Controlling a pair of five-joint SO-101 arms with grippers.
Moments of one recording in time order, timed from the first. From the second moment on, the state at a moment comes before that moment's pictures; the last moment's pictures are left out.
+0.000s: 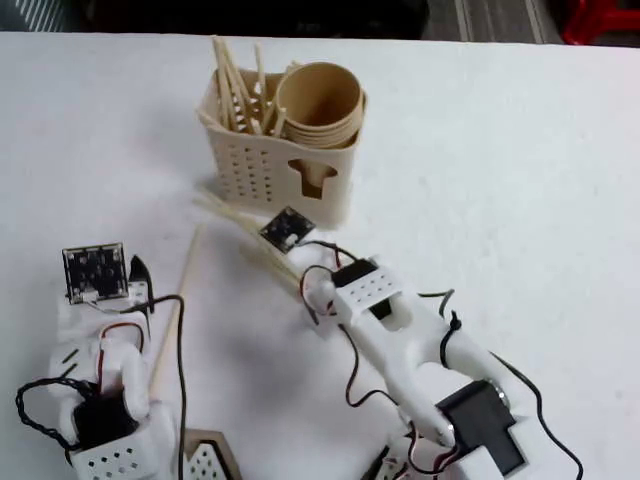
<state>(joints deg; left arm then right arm) -24.7 -104.0 90.0 53.8 -12.6 -34.1 -8.4 49.8 47.6 17.5</state>
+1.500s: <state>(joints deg) -24.7 -104.0 90.0 53.8 -12.6 -34.5 -50.5 49.4 66.6 17.6</state>
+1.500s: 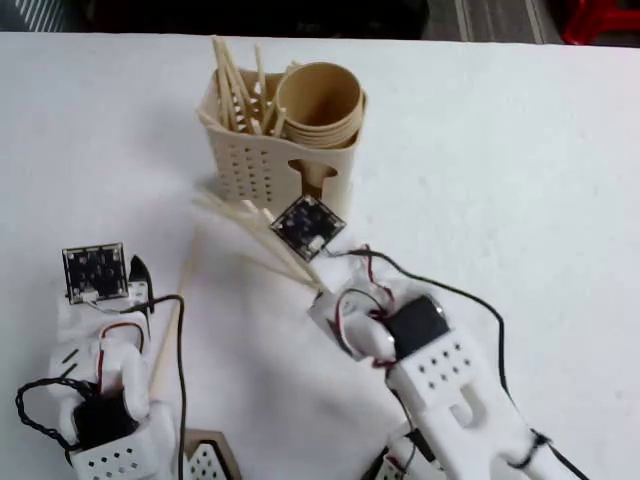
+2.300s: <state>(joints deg) -24.7 -104.0 90.0 53.8 -12.6 -34.5 -56.7 37.5 27.2 9.6</state>
